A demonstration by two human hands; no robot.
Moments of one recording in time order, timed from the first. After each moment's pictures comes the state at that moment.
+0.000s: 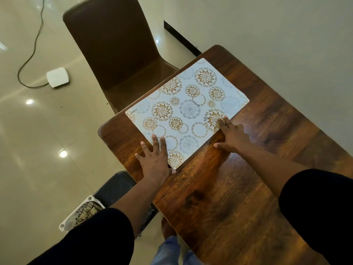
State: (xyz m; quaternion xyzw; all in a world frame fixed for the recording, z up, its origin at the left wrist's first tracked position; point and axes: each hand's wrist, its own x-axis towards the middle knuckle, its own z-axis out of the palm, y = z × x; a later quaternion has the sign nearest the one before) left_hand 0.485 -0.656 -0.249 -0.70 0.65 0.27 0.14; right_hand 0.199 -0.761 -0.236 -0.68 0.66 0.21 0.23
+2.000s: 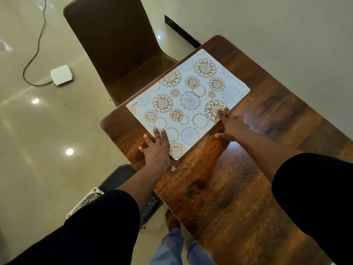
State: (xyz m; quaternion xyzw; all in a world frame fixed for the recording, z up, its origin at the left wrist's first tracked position) left_hand 0.483 -0.656 -0.239 -0.68 0.65 0.30 0.17; right_hand 0.203 -0.762 -0.238 -0.68 0.66 0.22 0.24
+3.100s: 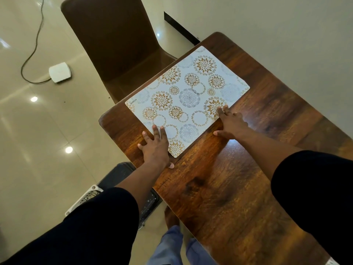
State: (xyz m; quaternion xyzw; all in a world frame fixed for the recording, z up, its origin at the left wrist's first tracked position) left_hand 0.484 -0.655 -0.243 -0.68 0.65 0.30 0.16; right_hand 0.203 -0.760 -0.243 -0.68 0.66 0.21 0.23
